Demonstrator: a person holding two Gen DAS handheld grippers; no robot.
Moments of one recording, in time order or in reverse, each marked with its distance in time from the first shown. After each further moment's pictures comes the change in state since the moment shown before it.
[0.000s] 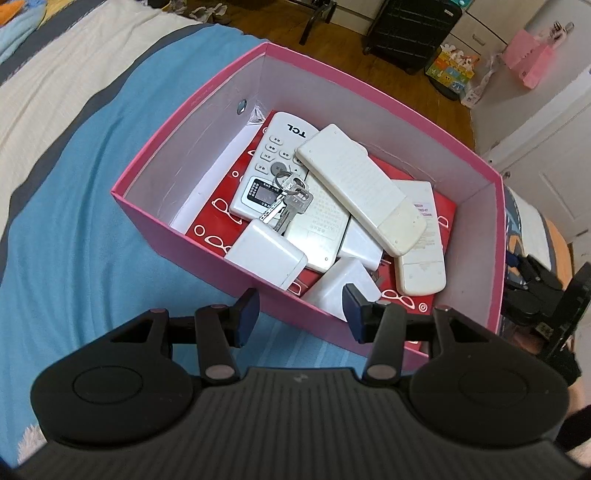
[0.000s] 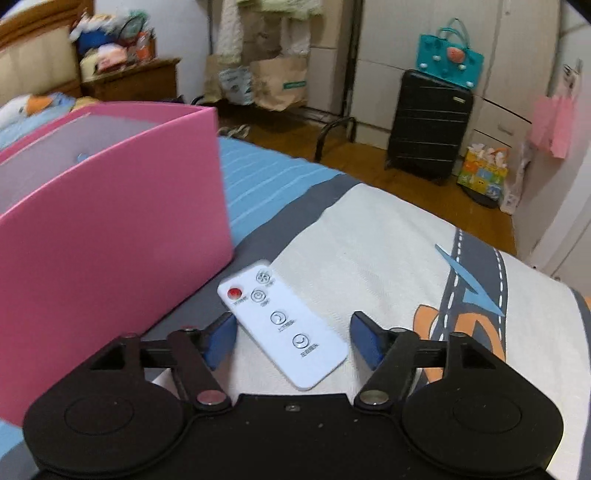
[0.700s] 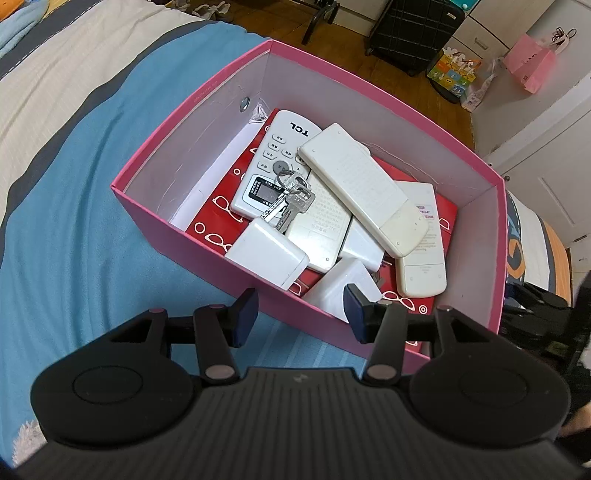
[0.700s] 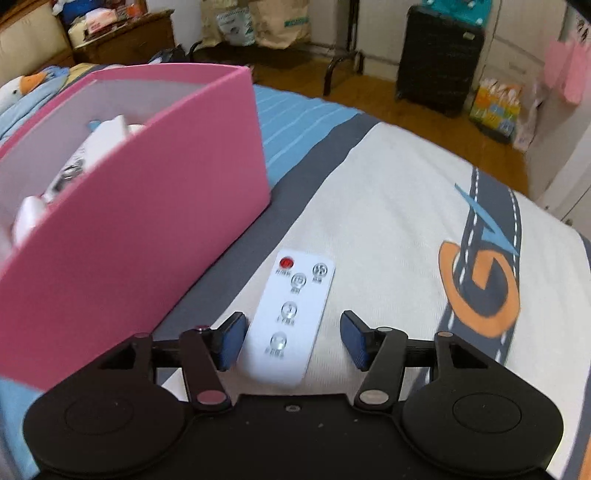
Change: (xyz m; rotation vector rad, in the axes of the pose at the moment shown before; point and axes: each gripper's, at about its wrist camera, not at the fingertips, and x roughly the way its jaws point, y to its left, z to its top) left arm 0.002 0.002 0.000 -0.008 0.002 -0.004; right arm -0.016 0.021 0.008 0.038 0.225 0.034
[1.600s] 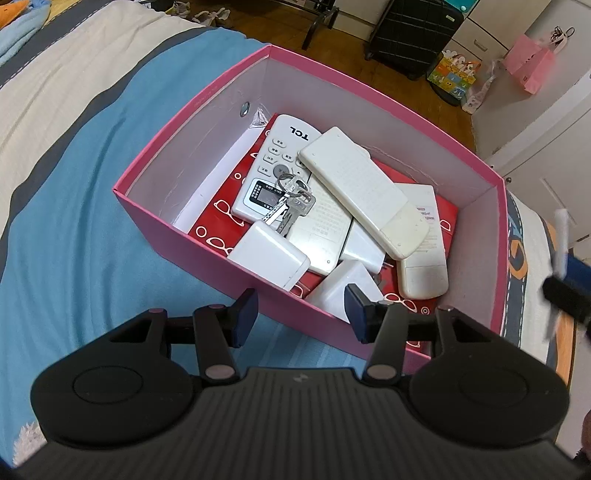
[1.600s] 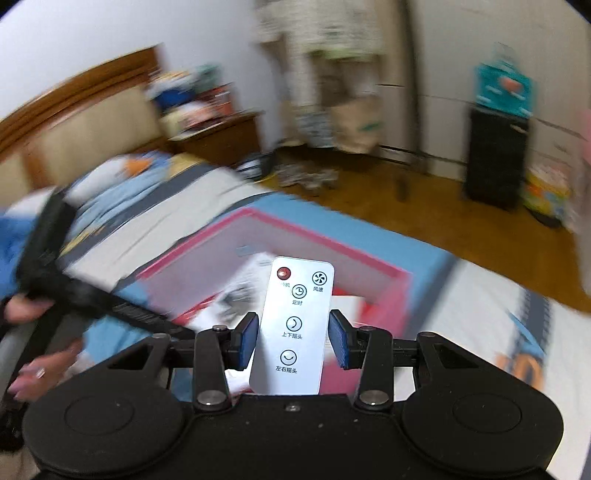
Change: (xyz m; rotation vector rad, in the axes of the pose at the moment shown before) left arm -0.002 -0.001 -0.002 0.011 -0.021 0.008; right arm -0.136 0.075 0.034 -0.101 -0.286 0.264
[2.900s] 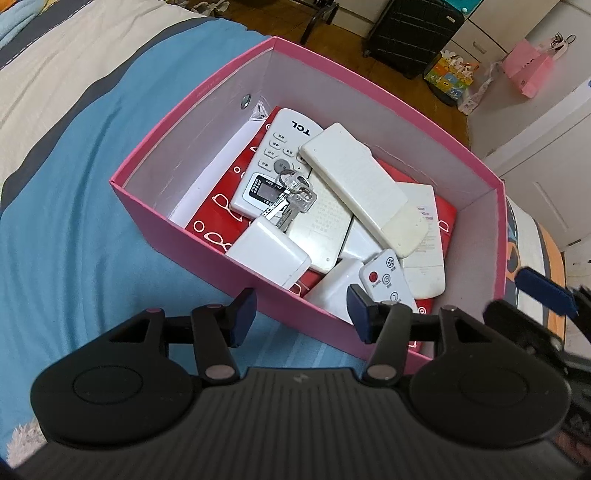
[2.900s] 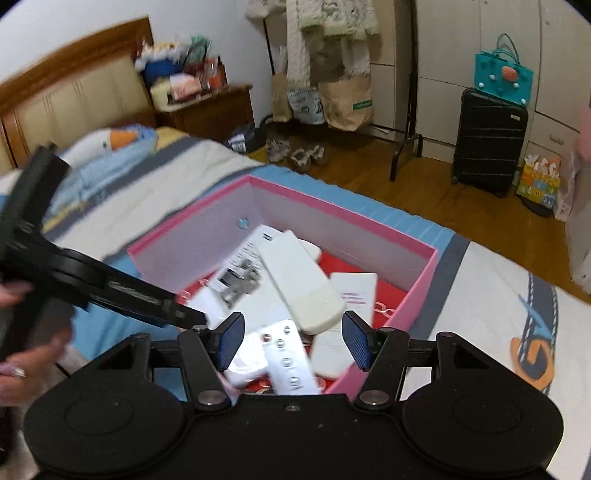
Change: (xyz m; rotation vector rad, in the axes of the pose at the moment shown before) left arm 0.005 0.007 0.000 -0.023 0.013 -0.027; right arm 0.032 0.025 -0.006 0.050 0.060 -0.089
